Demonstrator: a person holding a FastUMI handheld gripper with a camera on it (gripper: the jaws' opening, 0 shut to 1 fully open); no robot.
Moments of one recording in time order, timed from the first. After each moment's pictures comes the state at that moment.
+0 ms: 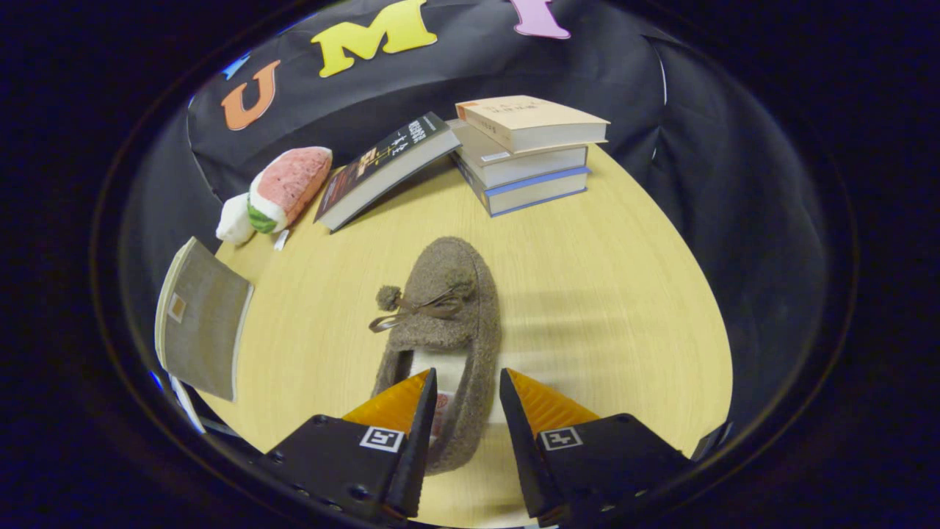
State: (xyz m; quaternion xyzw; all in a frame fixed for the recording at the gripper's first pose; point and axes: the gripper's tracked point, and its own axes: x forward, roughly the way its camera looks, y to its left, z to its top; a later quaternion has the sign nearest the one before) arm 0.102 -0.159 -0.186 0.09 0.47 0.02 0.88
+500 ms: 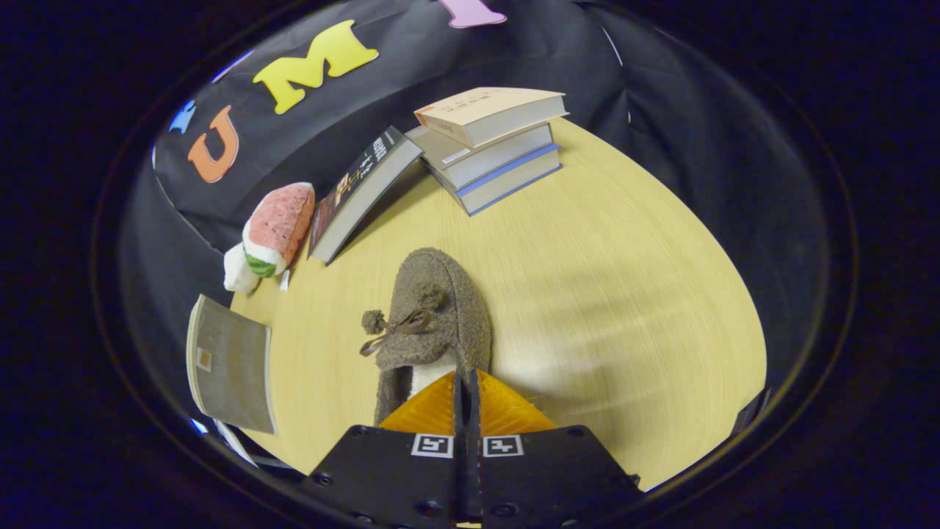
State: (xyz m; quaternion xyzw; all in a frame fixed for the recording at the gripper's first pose) arm 0.104 -0.162 -0.185 0.22 0.47 0.01 0.85
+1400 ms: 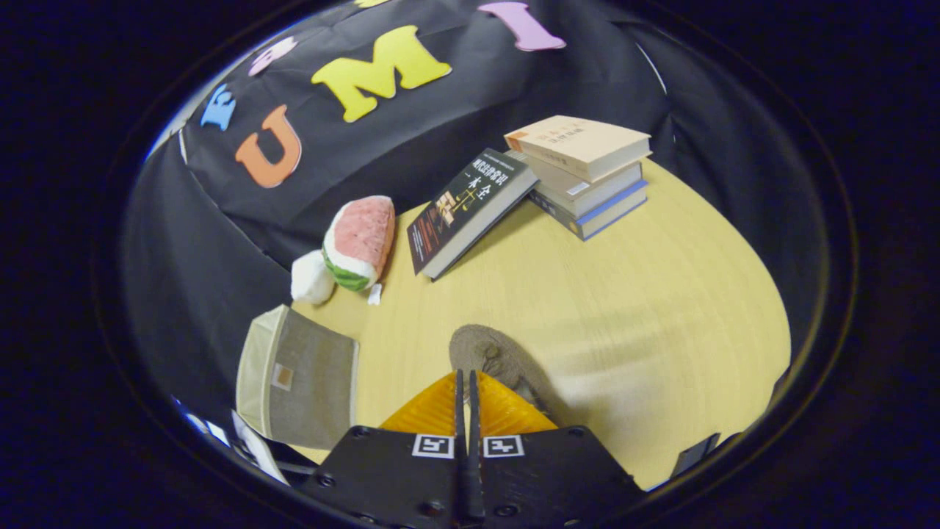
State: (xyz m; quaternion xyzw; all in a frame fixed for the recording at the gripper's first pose) arm 0.099 -0.036 -0.111 0.15 0.44 0.07 0.88
